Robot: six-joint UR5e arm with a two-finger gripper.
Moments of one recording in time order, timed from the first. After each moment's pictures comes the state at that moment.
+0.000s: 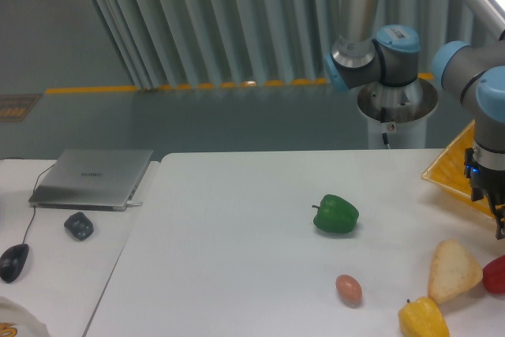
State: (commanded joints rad) arm 2.53 -1.91 -1.48 -1.30 1.61 1.65
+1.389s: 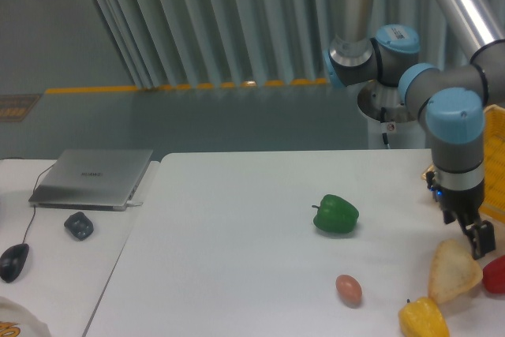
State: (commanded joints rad) arm 2.40 -1.99 -1.49 -1.14 1.65 1.34
